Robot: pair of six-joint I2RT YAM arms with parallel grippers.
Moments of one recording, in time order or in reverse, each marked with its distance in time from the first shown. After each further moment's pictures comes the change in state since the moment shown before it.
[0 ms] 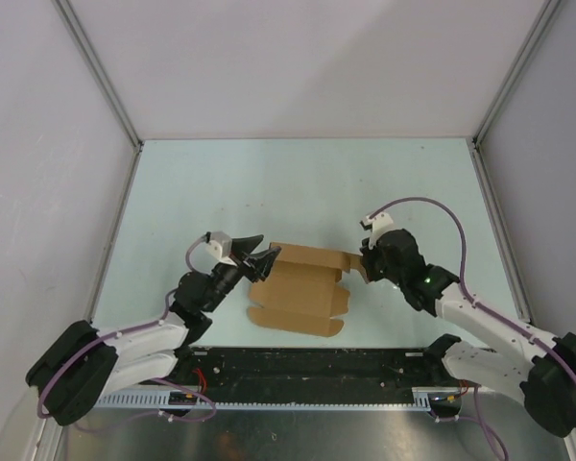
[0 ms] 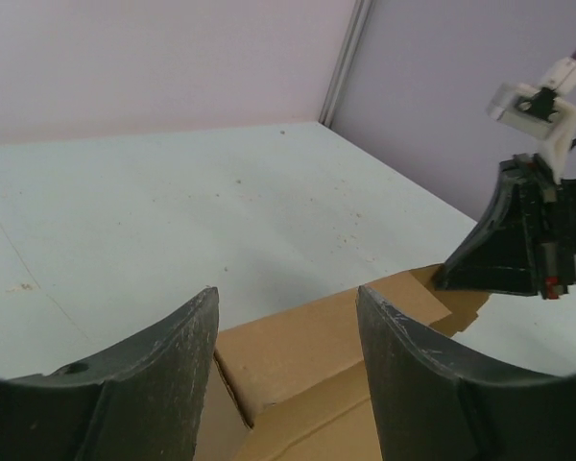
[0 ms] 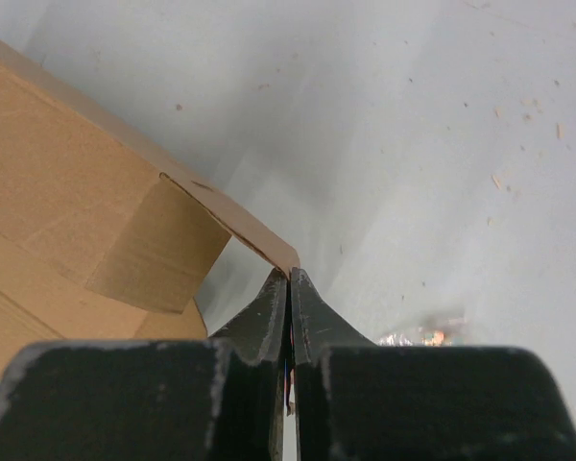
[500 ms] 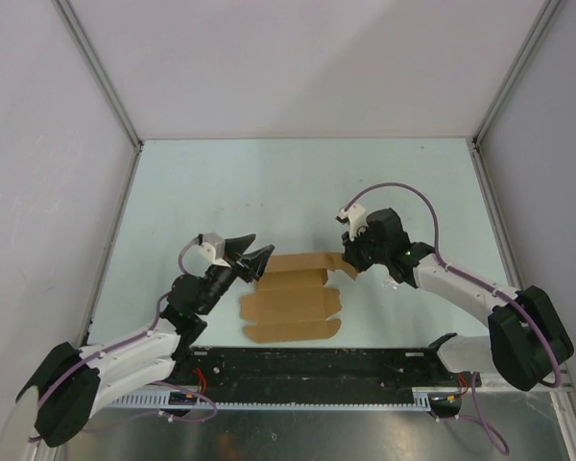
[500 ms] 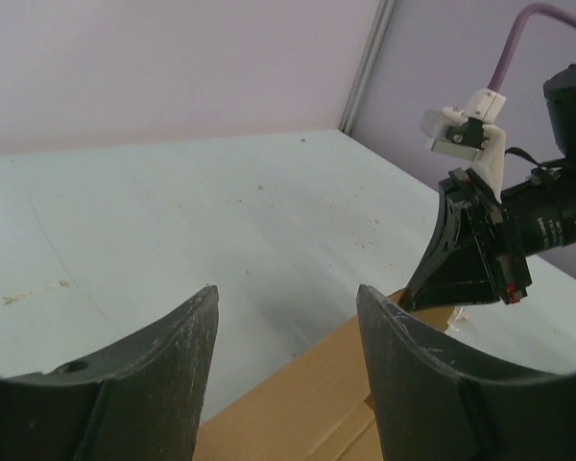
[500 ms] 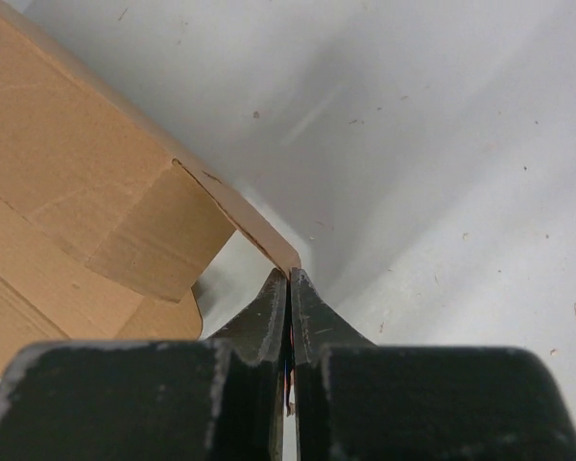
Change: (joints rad) left arm 0.011 -0.164 -0.008 -0.143 -0.034 0.026; right arm -0.134 0.313 0.136 0.089 -0.405 -0.241
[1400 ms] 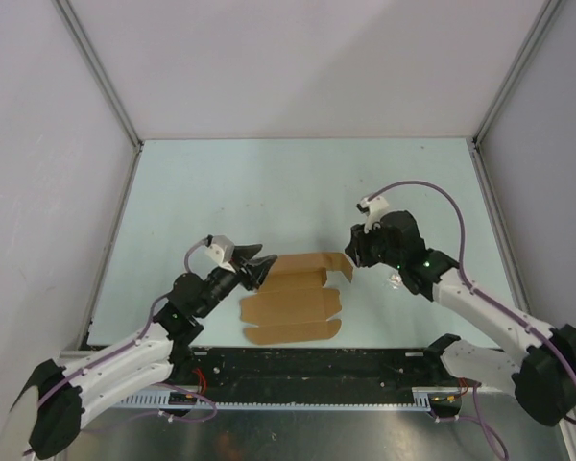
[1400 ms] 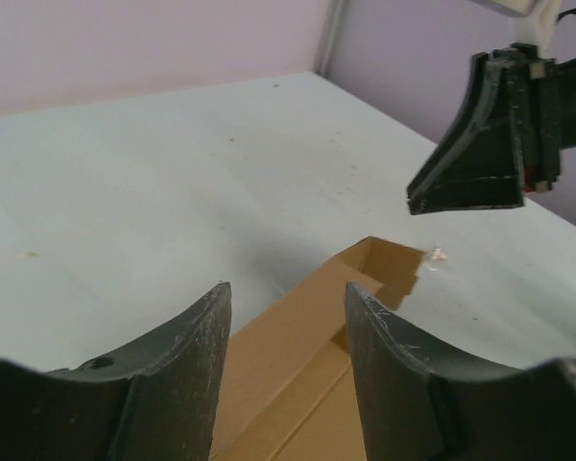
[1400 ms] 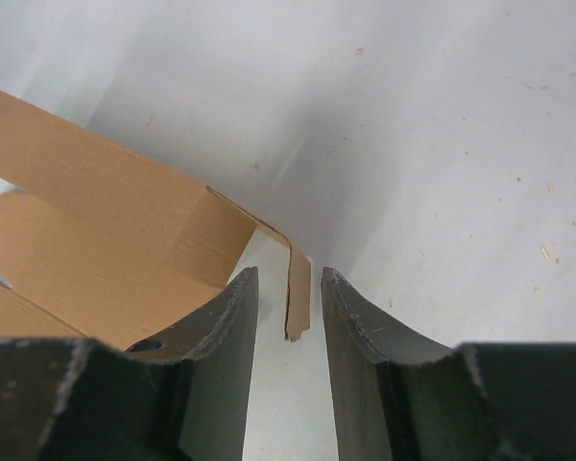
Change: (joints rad) left arm -0.031 -0.134 0.037 -0.287 0.048 0.029; right arm 0.035 -0.181 0.012 -0.047 0.137 0.208
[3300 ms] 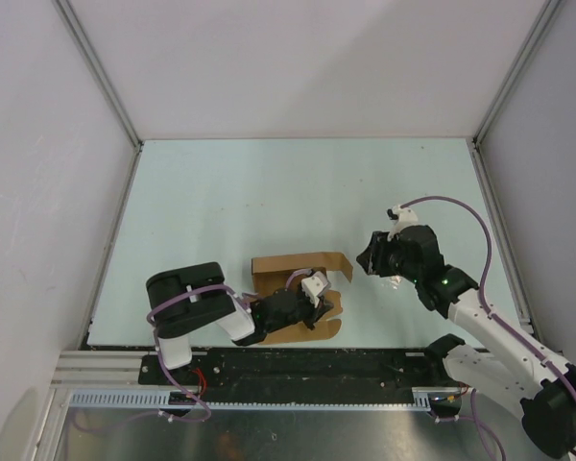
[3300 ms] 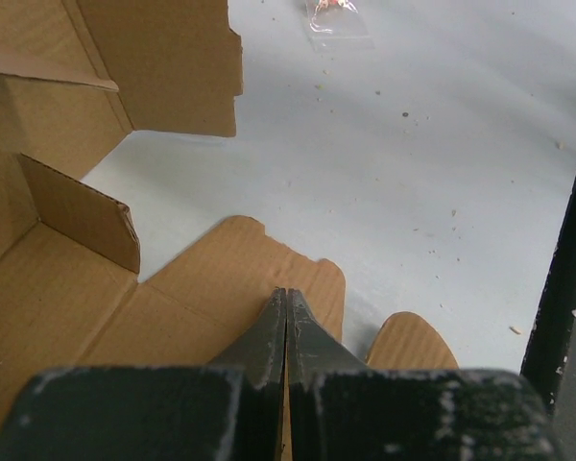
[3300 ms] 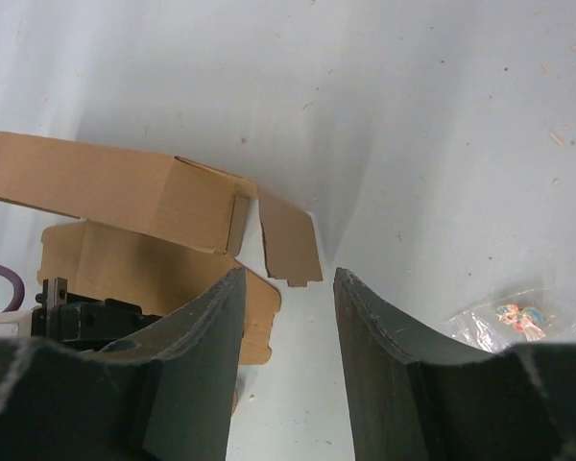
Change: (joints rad) left arm -0.469 1.089 0.256 0.410 -0.098 -0.012; right arm -0.077 -0.230 -0.133 -0.080 0.032 0.283
